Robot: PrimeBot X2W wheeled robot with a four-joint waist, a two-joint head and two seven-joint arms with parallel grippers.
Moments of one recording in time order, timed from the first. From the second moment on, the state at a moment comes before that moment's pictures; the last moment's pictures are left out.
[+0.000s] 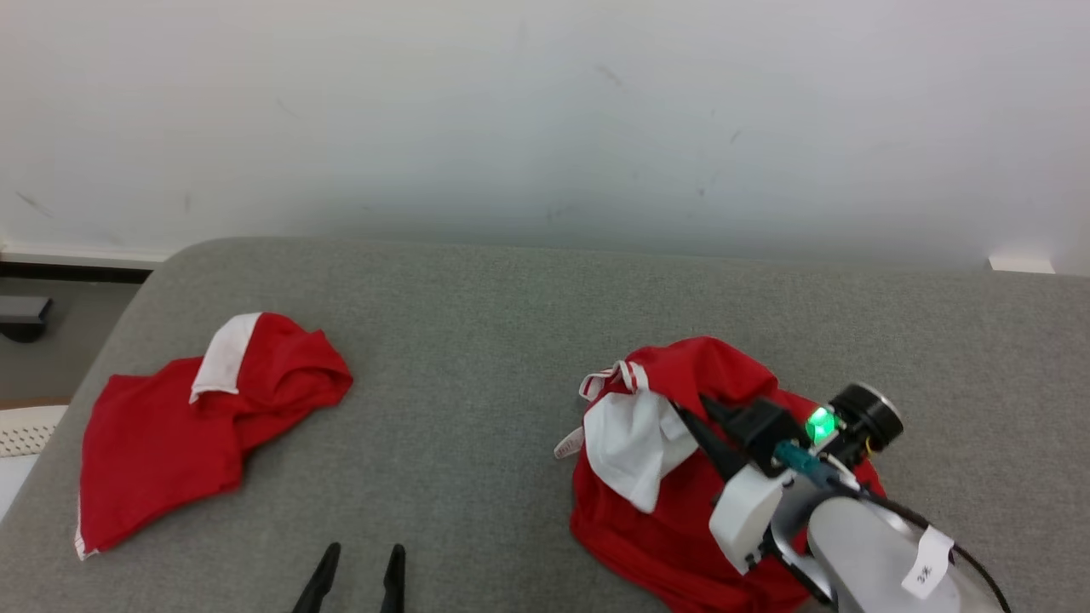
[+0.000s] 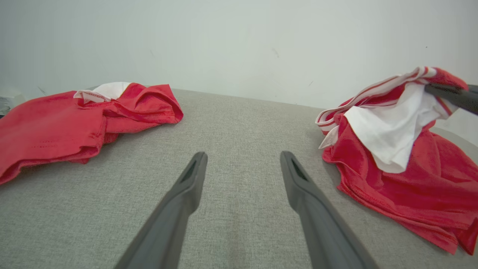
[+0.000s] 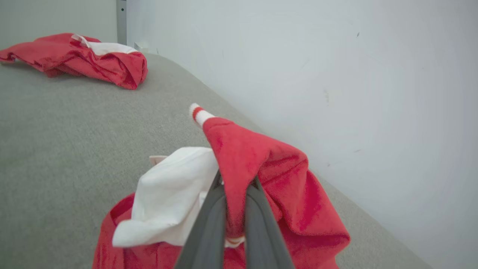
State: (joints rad) left arm 0.10 0.05 -0.11 0.15 -0.15 -0.06 -0.26; right arm -0.57 -0.11 0.65 0.66 0.16 0.13 -0.14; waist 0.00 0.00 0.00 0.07
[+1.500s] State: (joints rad) left arm 0.11 0.05 -0.15 0.14 -0.24 0.00 -0.26; right arm -0.29 -0.13 0.00 0.53 0.72 0.13 0.11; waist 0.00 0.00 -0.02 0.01
